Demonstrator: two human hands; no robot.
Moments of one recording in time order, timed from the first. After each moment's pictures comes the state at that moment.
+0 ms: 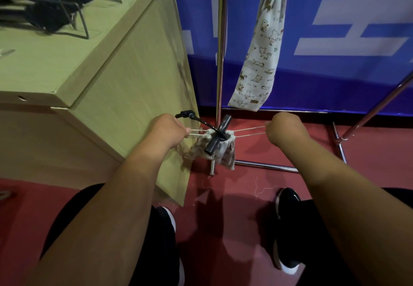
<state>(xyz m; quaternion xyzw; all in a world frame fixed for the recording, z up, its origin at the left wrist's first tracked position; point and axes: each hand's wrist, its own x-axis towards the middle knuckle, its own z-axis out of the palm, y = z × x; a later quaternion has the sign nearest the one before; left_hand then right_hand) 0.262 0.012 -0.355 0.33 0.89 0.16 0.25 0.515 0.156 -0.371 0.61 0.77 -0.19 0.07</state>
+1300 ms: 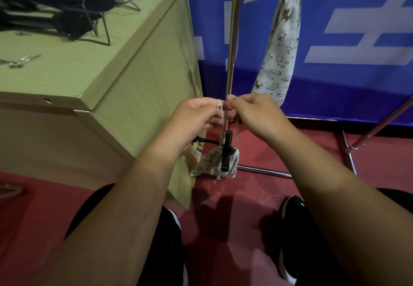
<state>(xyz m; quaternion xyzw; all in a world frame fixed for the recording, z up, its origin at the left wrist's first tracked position) 0.310 0.008 -0.296 0.34 0.66 0.52 0.42 0.458 0.103 -0.296 0.43 0.73 -0.49 -0.20</state>
